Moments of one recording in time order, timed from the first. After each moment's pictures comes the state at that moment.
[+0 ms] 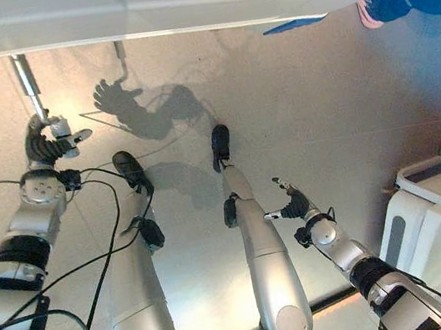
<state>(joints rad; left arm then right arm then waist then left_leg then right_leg) -0.70 0.66 -0.31 0.84 -0.30 -0.12 0.32 -0.33 -0.43 0.50 0.75 0.07 -0.20 -0.15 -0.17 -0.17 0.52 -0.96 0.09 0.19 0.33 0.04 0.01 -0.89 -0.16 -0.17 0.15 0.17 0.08</state>
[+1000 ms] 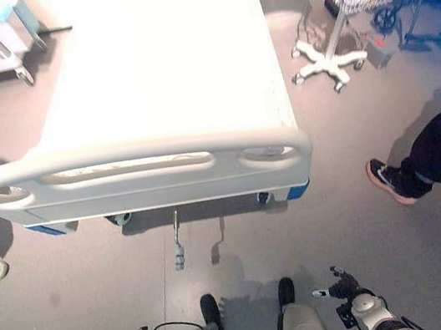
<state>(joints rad) 0.00 0.27 -0.17 1.21 -0.13 -0.08 0.09 -0.08 -0.33 0.28 1.18 0.07 -0.10 -0.07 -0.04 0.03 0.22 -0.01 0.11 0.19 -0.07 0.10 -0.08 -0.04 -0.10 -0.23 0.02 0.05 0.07</state>
